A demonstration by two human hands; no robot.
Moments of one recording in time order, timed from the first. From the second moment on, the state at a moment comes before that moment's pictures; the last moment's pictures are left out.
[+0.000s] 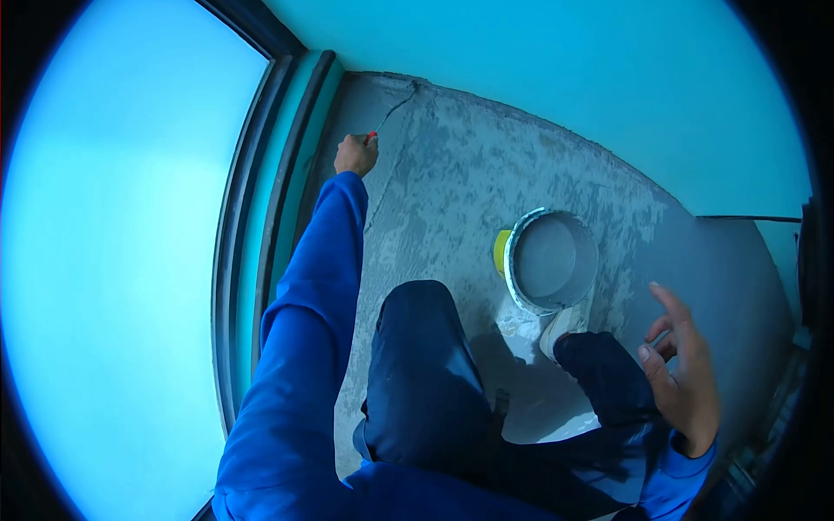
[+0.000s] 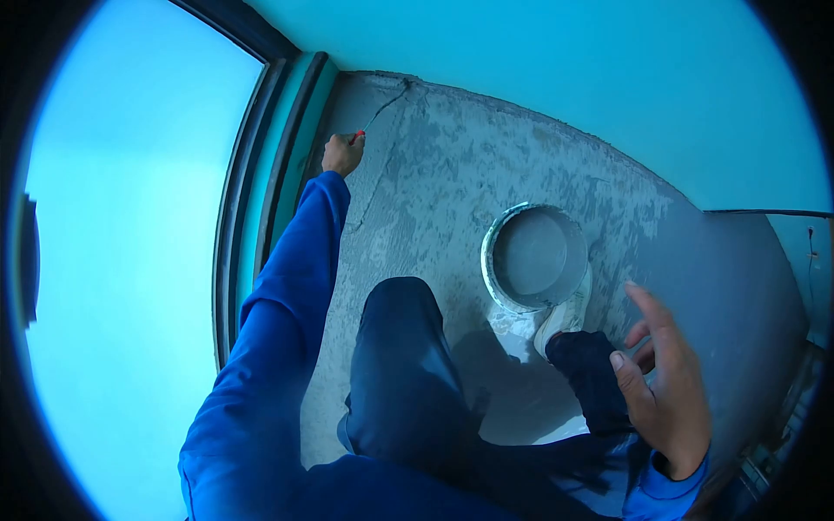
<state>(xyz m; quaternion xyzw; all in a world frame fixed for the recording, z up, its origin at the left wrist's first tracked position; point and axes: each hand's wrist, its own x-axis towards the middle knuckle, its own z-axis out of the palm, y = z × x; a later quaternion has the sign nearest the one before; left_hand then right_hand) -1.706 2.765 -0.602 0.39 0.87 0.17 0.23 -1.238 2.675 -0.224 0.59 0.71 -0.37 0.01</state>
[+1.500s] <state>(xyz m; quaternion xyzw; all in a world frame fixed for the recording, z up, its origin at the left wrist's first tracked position) -1.763 2.505 -0.608 0.28 0.88 0.21 0.33 -1.299 2.675 -0.218 0.50 0.79 -0.36 0.05</state>
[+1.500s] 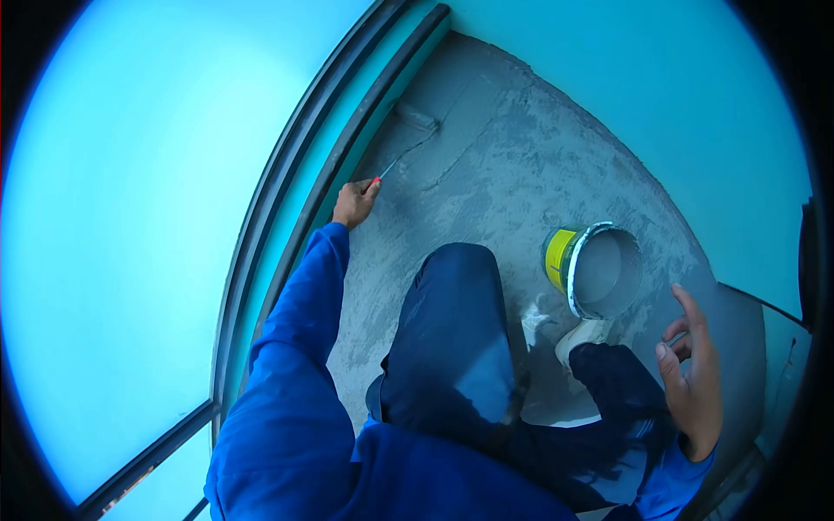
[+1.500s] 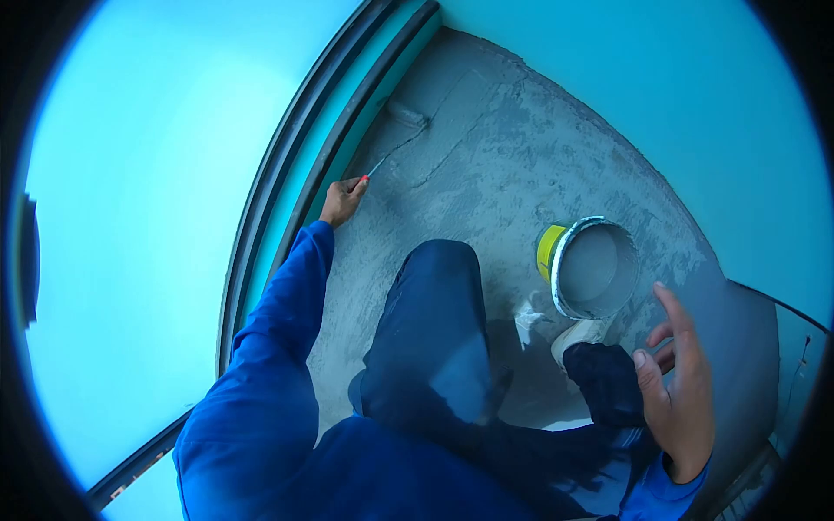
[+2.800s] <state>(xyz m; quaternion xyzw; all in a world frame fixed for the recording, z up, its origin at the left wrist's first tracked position) -1.665 2.500 -0.506 0.26 0.90 0.27 0.24 -1.295 2.685 -0.200 0.48 0.79 -0.38 0.06</state>
